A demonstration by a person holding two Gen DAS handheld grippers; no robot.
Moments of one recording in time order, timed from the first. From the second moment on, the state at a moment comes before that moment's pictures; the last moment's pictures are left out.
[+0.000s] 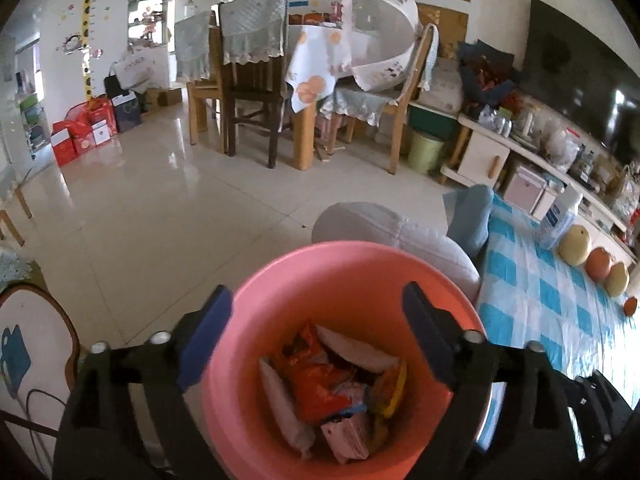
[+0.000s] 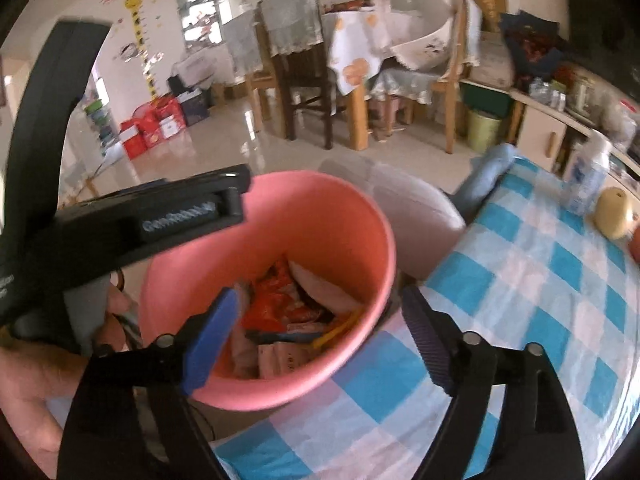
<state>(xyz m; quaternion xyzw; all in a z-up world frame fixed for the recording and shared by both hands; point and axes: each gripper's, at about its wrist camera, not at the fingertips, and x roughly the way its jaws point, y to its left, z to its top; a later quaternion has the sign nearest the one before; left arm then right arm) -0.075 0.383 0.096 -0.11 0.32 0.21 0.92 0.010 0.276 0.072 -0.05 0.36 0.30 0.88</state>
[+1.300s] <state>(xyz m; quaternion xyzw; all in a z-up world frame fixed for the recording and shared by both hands) -0.082 0.203 0.105 0.05 0.25 0.06 0.96 -0.050 0.066 0.059 0.02 0.36 0.12 0.93</state>
